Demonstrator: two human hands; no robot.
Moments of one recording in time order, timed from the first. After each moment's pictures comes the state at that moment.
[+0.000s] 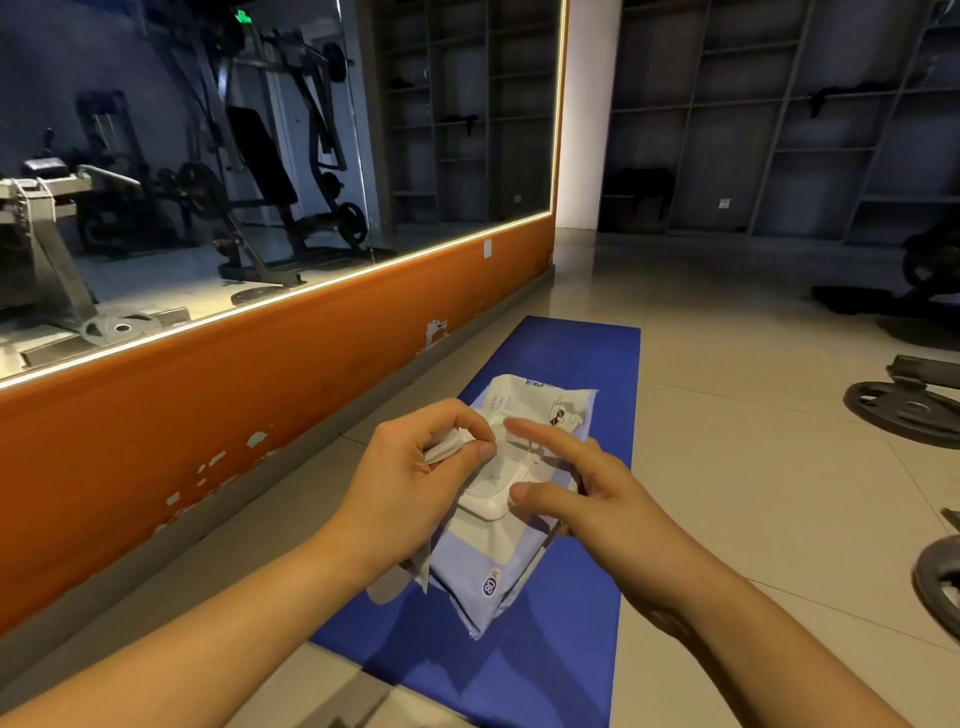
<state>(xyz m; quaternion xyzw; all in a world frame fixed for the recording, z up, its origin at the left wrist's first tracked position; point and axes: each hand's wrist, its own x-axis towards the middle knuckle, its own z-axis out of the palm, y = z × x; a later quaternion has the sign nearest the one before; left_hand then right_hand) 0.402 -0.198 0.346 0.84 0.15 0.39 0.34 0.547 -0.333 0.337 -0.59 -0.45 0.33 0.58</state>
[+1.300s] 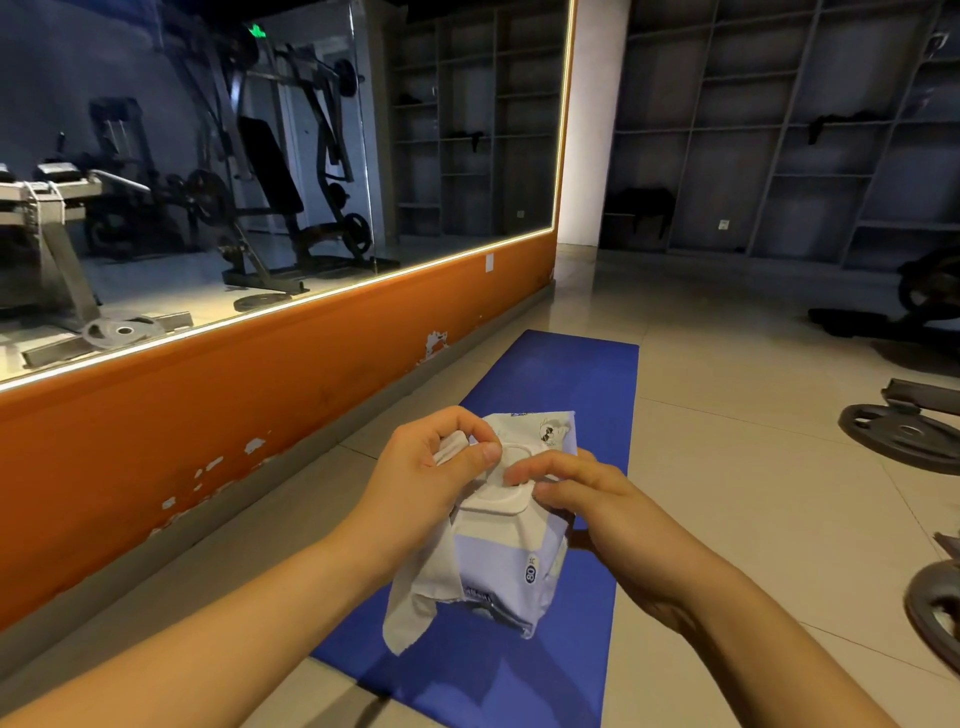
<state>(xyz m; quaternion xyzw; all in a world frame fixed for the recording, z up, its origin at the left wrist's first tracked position) 0.416 -0.210 0.356 0.75 0.21 0.36 0.51 0.559 -0.336 0.351 -0.62 -0.43 0.36 0.54</state>
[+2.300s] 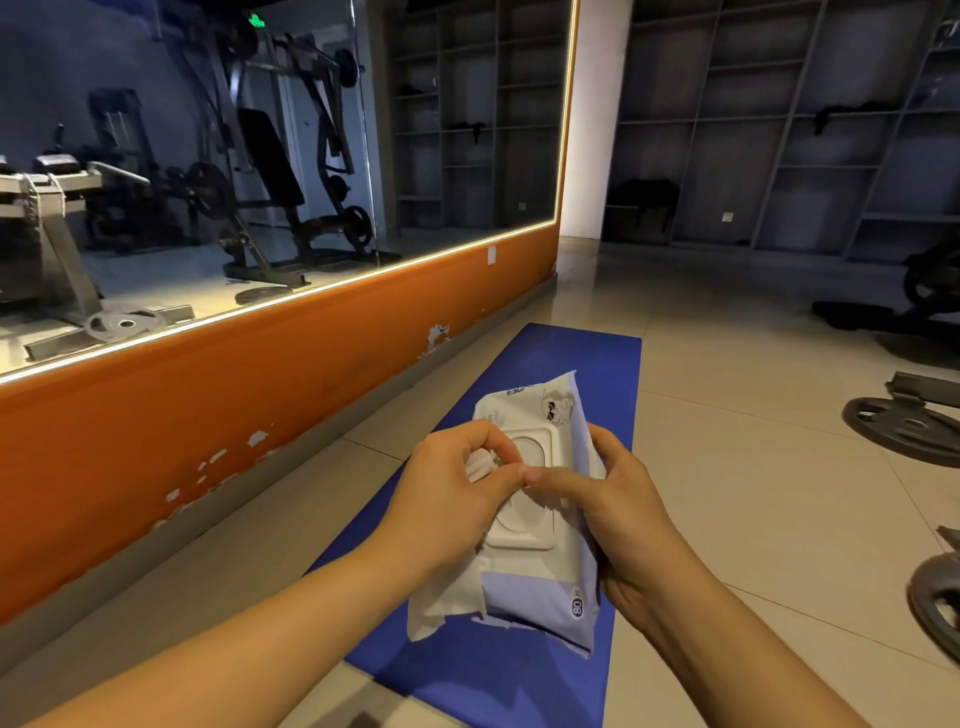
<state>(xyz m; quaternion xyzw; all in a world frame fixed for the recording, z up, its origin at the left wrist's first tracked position) 0.427 -0.217 0.339 0.81 0.24 0.36 0.40 0.545 -0.329 0.341 -0.54 -0.29 0.35 0.71</state>
